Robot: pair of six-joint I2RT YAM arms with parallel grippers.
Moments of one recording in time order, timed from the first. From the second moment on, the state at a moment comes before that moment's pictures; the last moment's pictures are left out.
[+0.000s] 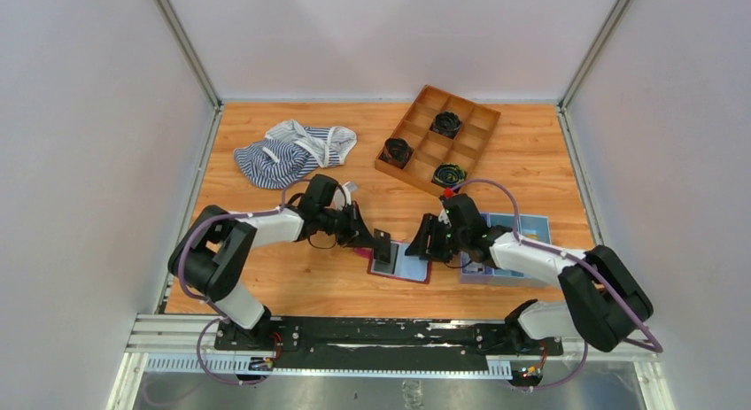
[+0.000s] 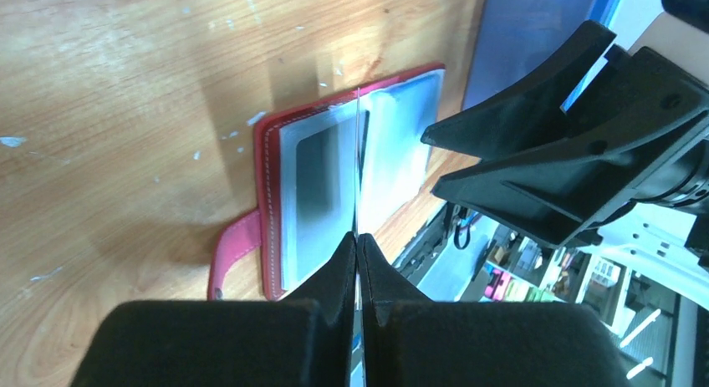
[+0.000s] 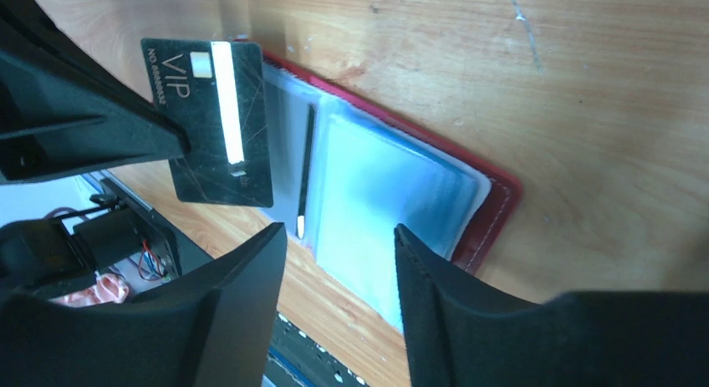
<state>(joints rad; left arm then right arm) -0.50 1.61 0.68 0.07 0.69 -0.83 0.60 1.33 0.50 0.00 -0.32 0.81</state>
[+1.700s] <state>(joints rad) -0.49 1.45 0.82 0.06 0.84 -0.85 0.48 1.37 0.45 0.71 -0.72 1.19</state>
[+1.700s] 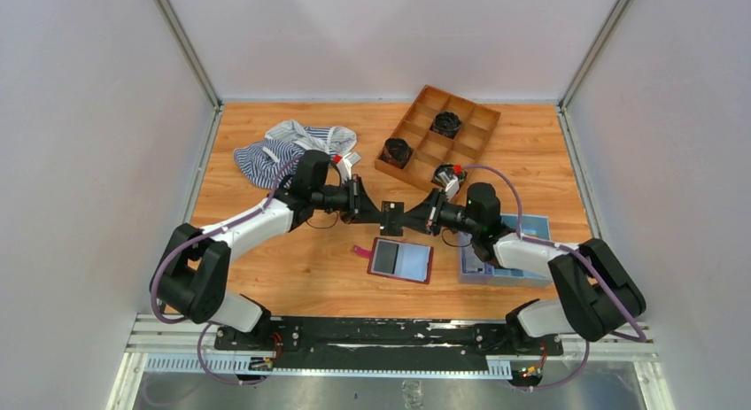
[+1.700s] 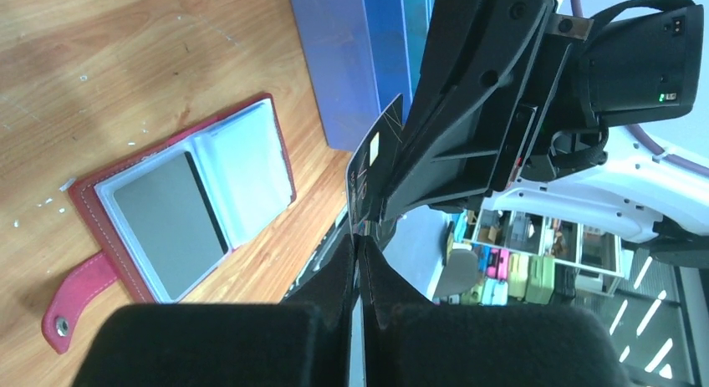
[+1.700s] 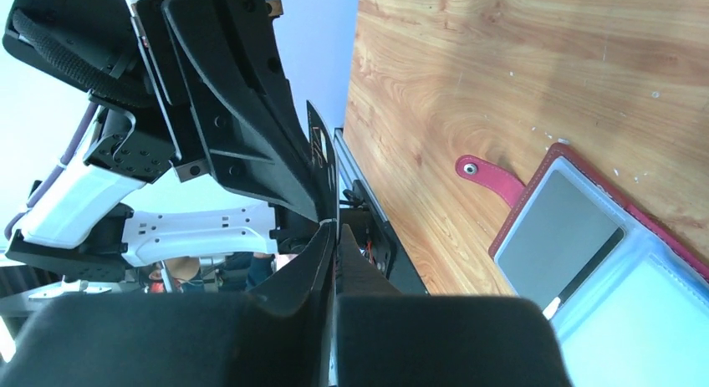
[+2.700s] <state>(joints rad) -0.49 1.49 0.85 0.06 0.83 -0.83 0.19 0.94 0.92 -0.86 0.11 0.39</state>
